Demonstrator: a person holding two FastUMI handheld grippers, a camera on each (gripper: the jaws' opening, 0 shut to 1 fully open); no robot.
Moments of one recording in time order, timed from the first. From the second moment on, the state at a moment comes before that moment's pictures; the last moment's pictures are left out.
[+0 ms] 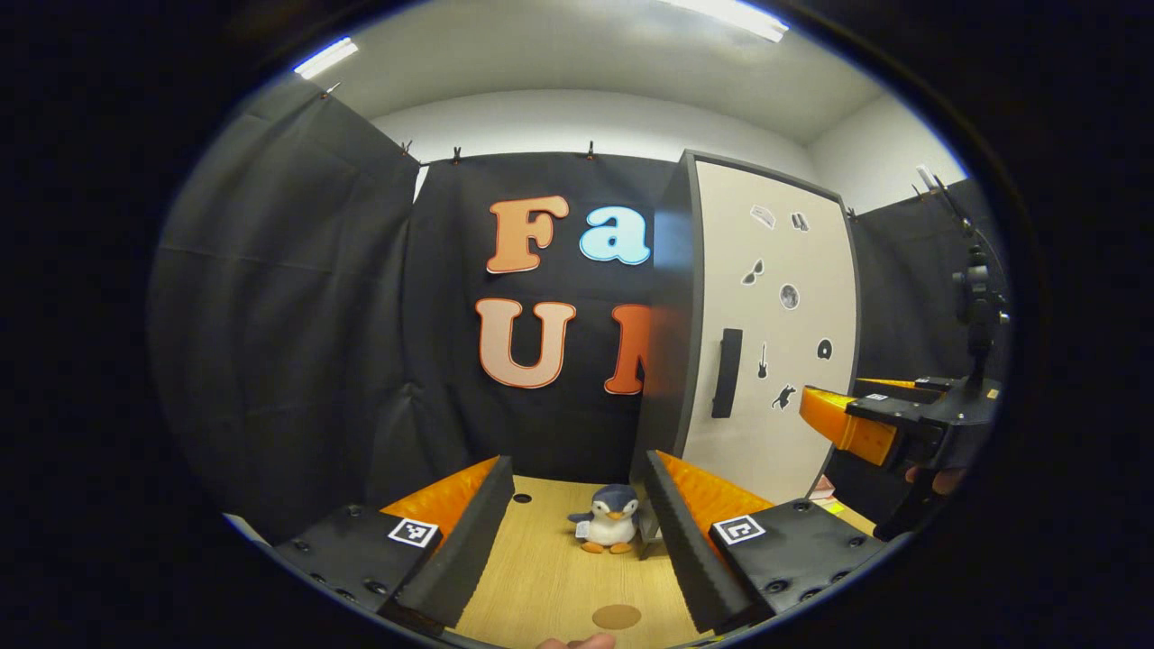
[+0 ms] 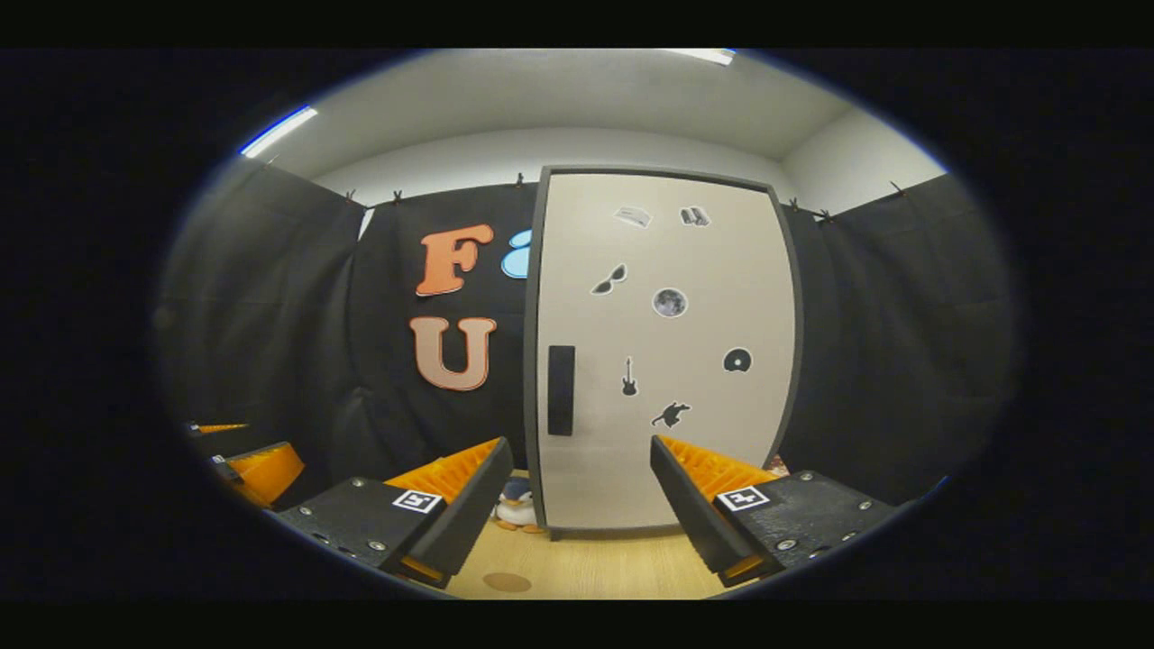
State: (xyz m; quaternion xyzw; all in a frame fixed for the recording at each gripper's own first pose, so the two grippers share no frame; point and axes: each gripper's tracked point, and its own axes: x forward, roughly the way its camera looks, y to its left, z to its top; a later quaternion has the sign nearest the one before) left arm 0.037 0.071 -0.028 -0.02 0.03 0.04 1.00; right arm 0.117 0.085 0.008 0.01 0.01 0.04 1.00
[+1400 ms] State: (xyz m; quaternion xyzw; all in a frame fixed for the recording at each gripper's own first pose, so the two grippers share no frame) left arm 0.099 0.142 -0.057 -0.02 0.05 0.07 1.00; right arm 0.306 0.113 -0.012 -0.01 0.02 0.00 1.00
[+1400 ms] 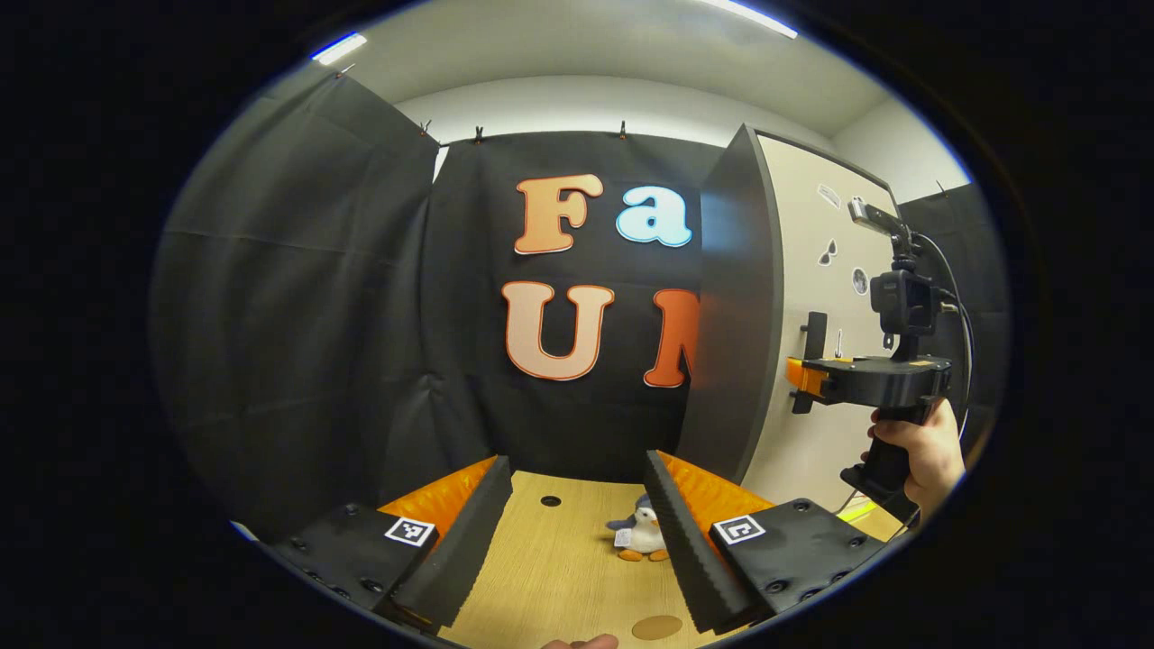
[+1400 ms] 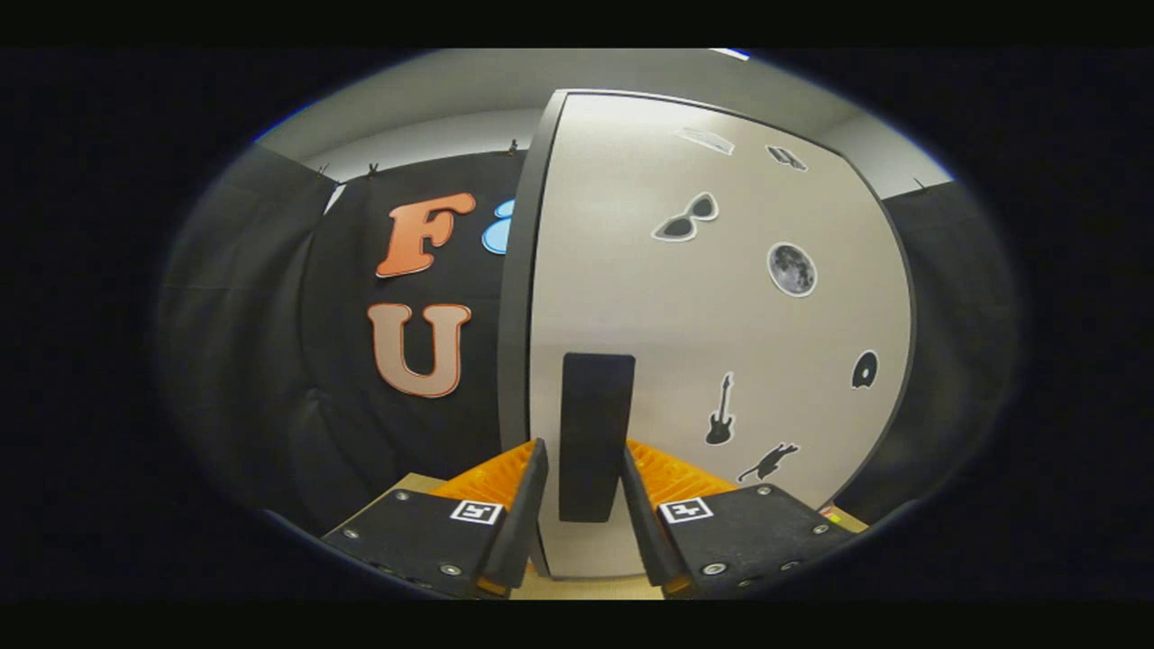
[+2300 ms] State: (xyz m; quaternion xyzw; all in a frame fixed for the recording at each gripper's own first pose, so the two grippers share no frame) left arm 0.060 0.107 -0.039 -0.01 0.04 0.06 1.00; right arm 0.286 0.108 -0.015 0.03 0.02 0.01 1.00
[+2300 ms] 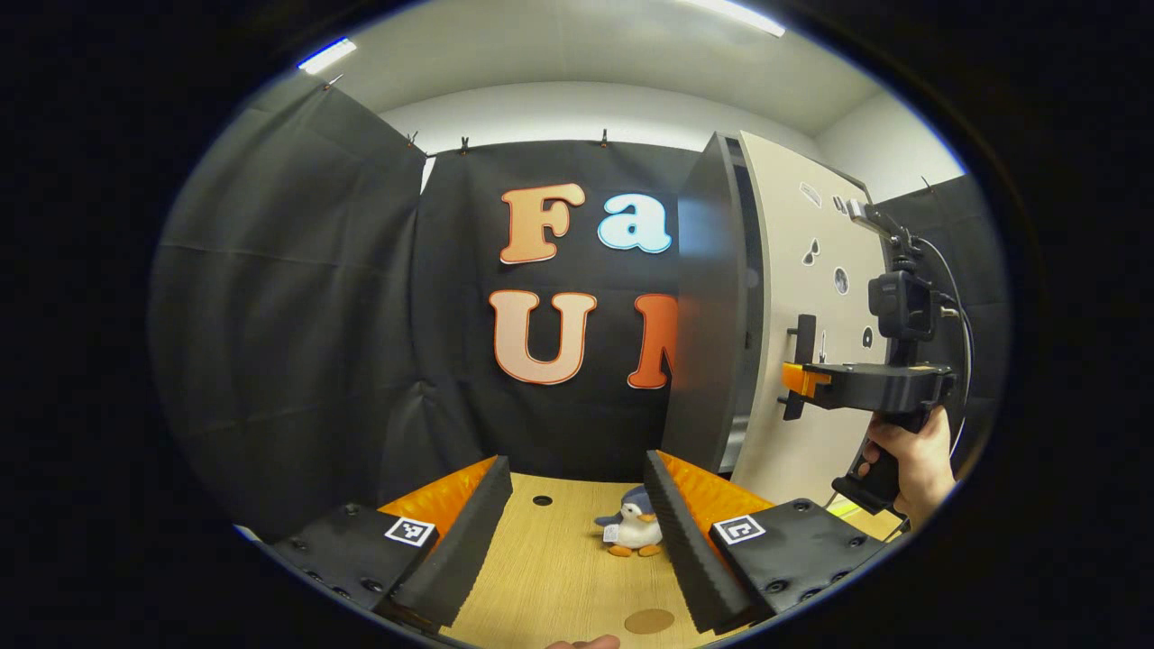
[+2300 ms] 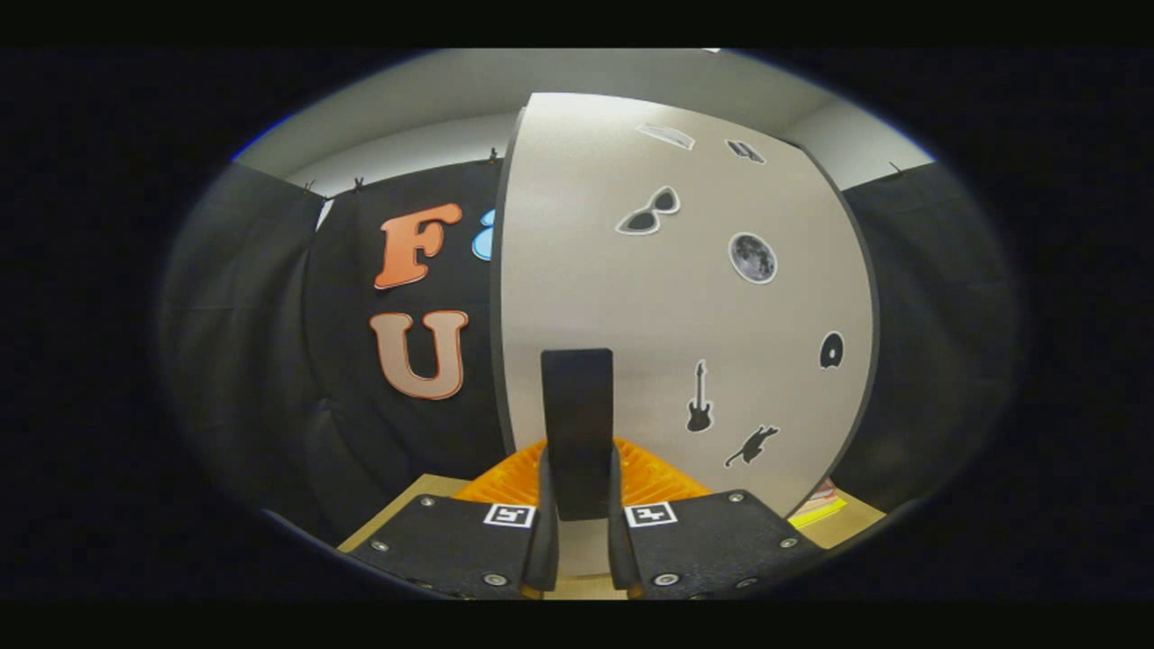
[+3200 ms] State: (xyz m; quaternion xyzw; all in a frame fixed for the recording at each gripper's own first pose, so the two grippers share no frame) left arm 0.010 0.012 -0.026 0.02 0.04 0.02 1.00; right arm 0.223 0.066 -0.015 0.06 0.03 0.02 1.00
